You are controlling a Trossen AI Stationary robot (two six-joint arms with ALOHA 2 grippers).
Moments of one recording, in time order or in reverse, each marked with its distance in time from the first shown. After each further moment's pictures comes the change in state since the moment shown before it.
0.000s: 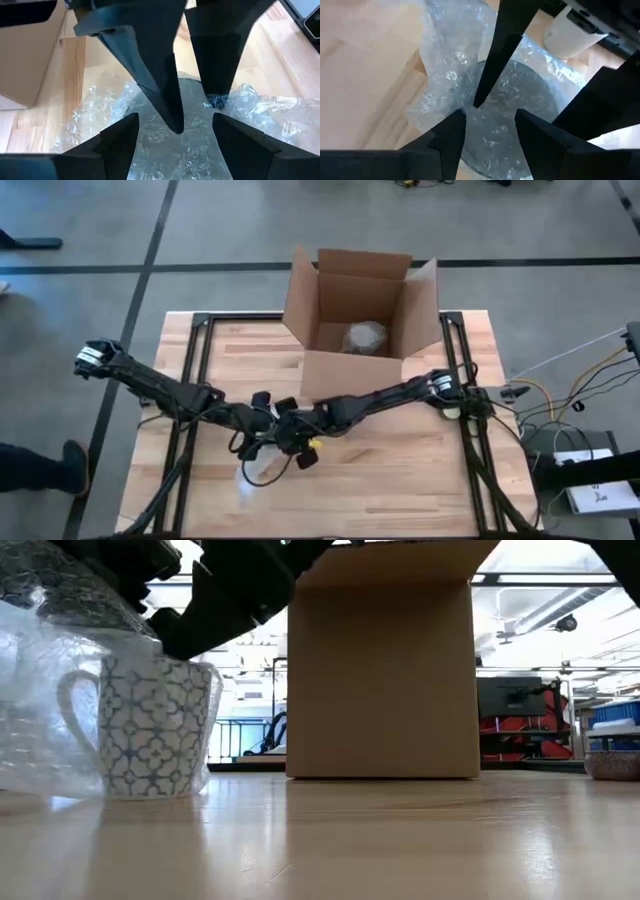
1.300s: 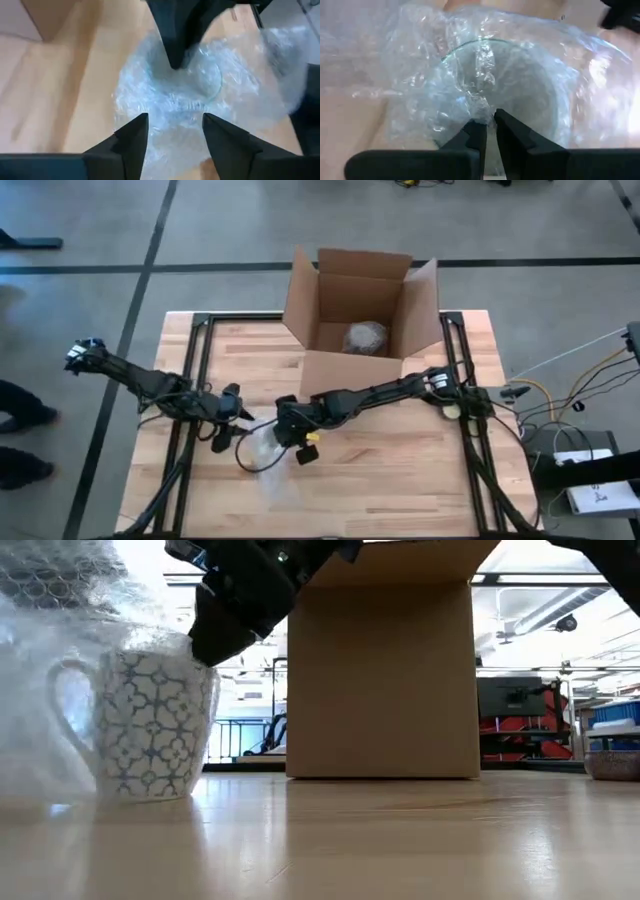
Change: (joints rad) left arm -0.070 -0.422 -0.068 -0.332 0.000 -0.356; right arm -0.041 0.033 0.031 -0.042 -0.066 0.012
